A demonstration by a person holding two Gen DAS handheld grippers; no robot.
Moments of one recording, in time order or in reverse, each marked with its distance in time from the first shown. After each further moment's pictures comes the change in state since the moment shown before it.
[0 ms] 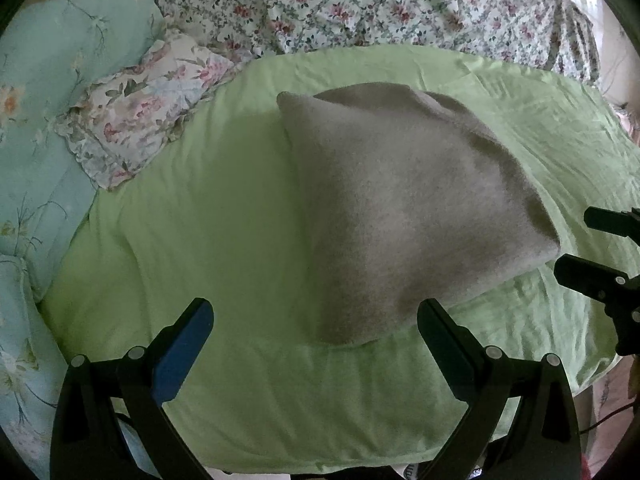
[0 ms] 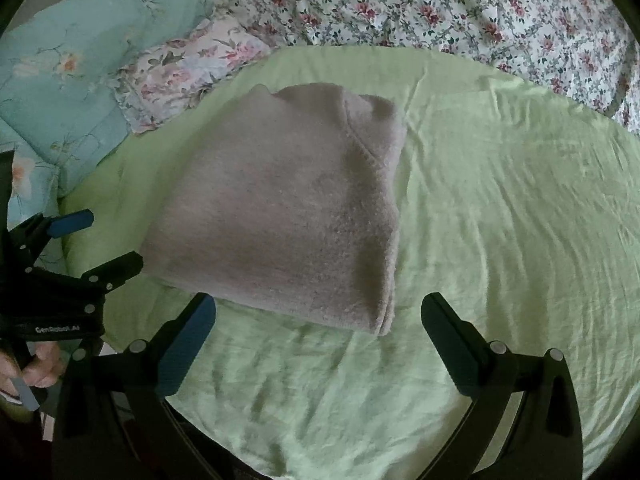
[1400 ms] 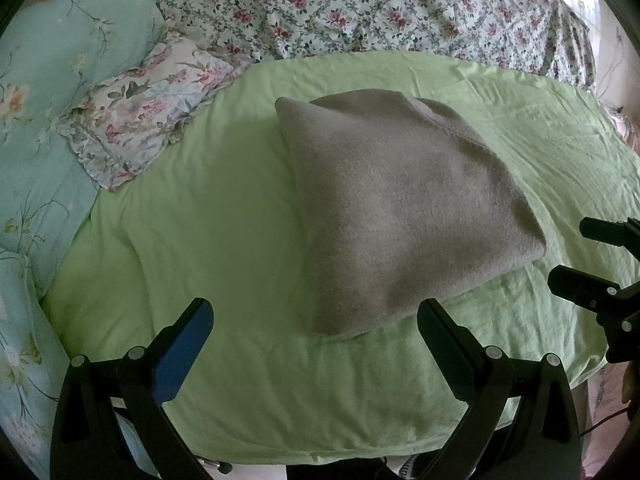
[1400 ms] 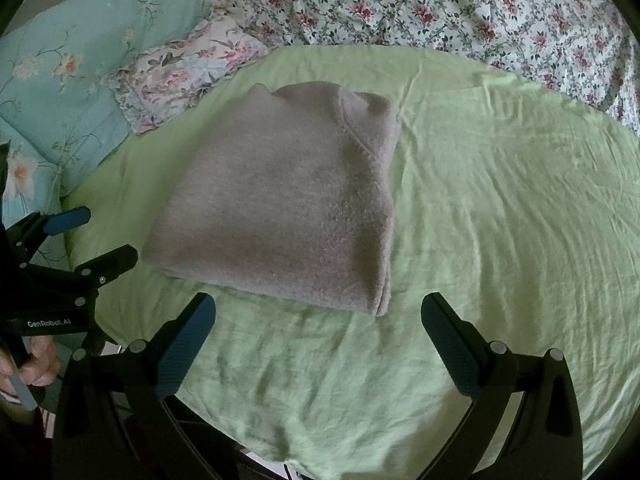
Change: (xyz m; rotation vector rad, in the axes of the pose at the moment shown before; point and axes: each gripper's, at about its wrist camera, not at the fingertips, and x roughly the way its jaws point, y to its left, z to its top) left arm -0.014 -0.001 -0.003 -0.008 -0.008 -0.015; right arm -0.010 0.001 -0.007 0.007 0.007 -0.005
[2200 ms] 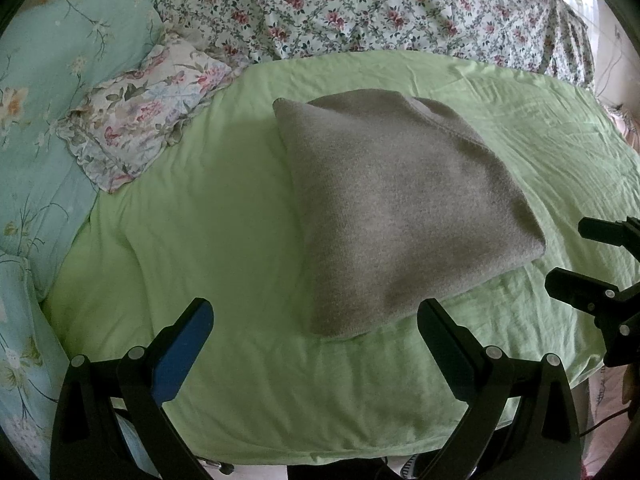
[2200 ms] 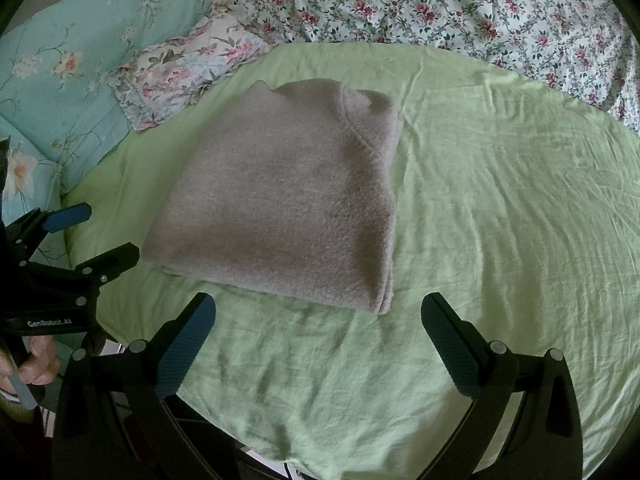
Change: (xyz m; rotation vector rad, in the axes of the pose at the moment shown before) left arm 0.001 0.000 0.001 0.009 -0.001 -0.001; right arm 0.002 0.004 -0.003 0.003 0.004 -0.003
